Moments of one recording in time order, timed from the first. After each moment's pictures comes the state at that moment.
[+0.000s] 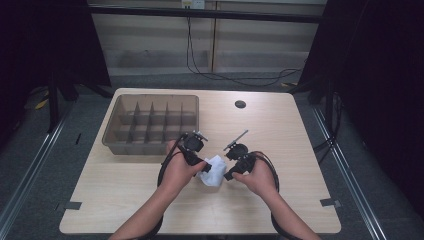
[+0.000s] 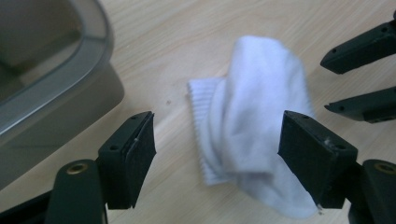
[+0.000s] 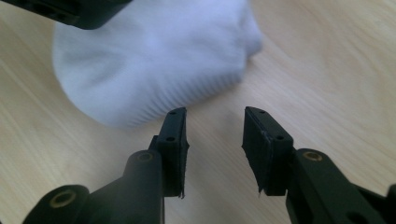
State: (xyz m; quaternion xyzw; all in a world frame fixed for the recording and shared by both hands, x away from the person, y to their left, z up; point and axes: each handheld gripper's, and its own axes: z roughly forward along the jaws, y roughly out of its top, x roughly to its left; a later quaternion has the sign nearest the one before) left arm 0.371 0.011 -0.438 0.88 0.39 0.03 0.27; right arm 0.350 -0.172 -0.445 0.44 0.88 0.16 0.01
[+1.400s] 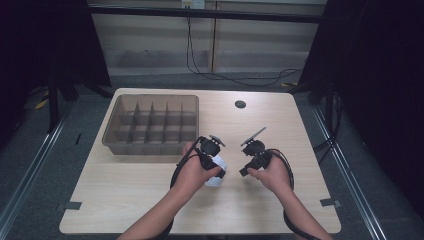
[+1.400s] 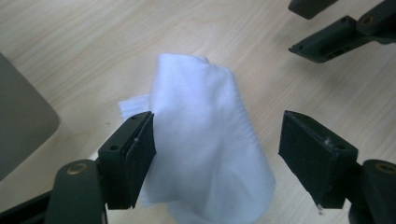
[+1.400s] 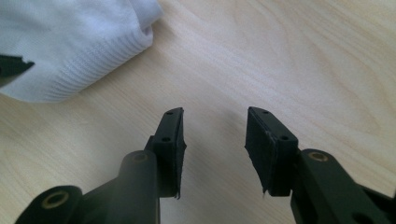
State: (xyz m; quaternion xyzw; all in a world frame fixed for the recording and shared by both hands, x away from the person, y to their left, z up) left arm 0.356 -0.027 -0.434 0.91 0.35 0.02 0.24; right arm 0.357 -0.215 -0.445 0.48 0.87 0.14 0.03
